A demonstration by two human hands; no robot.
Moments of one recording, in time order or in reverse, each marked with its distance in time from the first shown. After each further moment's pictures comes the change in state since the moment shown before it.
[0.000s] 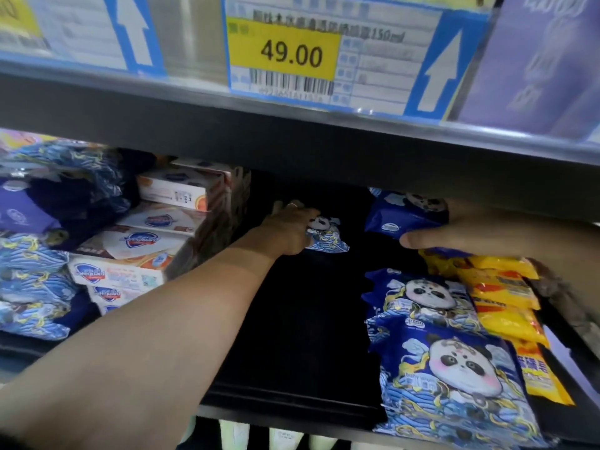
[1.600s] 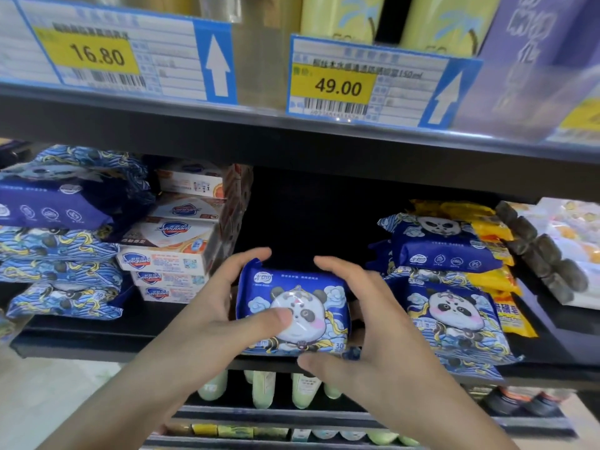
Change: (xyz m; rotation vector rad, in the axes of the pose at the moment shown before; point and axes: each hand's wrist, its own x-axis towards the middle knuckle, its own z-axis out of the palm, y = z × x) left_hand -0.290 0.009 -0.049 -1.273 -0.044 -0.108; right_hand -0.121 -0.074 0.167 0.309 0.185 -0.198
